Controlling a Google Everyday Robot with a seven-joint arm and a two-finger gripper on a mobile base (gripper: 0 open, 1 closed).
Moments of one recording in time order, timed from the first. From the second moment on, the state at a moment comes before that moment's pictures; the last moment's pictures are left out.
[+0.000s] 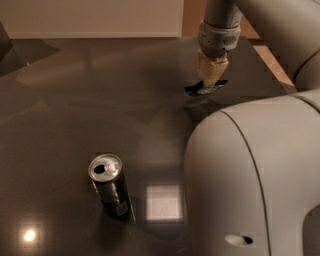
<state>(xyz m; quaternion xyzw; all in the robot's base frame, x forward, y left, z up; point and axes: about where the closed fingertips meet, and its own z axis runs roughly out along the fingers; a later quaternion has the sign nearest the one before) 0.641 -0.139 0.895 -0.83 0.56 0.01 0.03</state>
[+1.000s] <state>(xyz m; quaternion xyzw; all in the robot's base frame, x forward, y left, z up) 0.578 -0.129 0.924 -0.79 0.59 0.10 0.11</state>
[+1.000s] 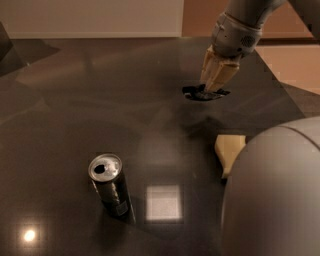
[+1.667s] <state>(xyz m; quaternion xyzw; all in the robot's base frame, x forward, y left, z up) 0.520 -0.125 0.928 -0.80 0.58 0.12 0.10</state>
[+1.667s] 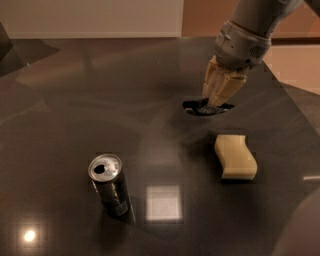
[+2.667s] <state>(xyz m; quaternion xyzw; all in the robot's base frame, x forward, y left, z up) 0.479 -0.131 0.901 -0.81 0.57 0.14 0.08</state>
